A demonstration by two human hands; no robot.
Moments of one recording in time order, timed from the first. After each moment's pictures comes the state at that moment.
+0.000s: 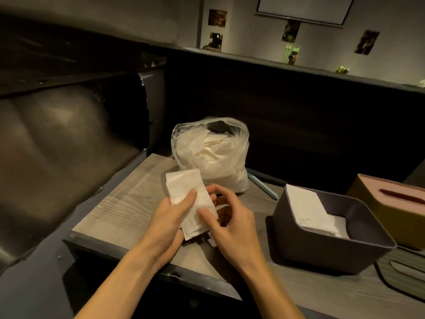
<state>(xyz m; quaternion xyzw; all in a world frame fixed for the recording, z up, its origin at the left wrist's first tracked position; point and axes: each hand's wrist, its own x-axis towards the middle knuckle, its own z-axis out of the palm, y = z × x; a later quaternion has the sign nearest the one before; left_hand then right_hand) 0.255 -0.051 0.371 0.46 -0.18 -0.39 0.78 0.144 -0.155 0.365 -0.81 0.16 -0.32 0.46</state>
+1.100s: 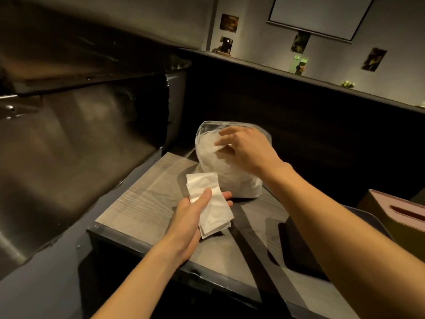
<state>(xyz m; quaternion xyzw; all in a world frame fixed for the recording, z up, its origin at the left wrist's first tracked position) 0.261 -0.051 0.371 0.46 -0.17 -0.38 0.78 0.255 -0.235 0.484 -0.97 0.04 -0.19 -0.10</state>
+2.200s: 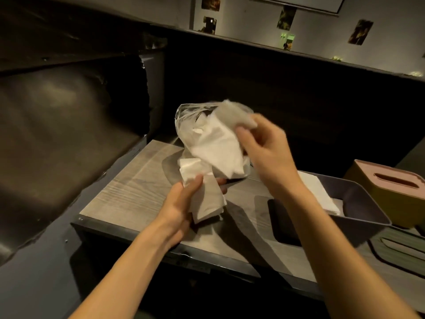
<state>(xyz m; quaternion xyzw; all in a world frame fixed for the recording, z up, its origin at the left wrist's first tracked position) 0.254 -0.050 0.376 0.48 -0.19 -0.41 0.75 0.162 -0.194 0.460 -0.82 0.08 -0.38 0.43</state>
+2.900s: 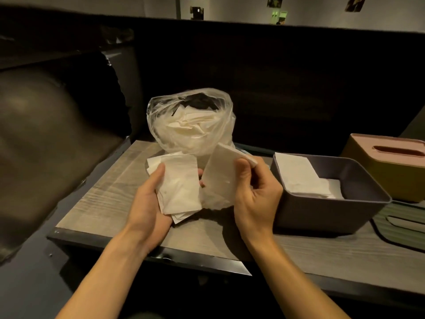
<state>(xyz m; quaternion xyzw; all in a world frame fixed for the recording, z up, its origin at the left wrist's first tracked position) 0.256 -0.053 0.371 0.43 -0.15 -0.42 0.79 0.136 -0.178 0.359 -0.68 0.15 -0.59 0.42</state>
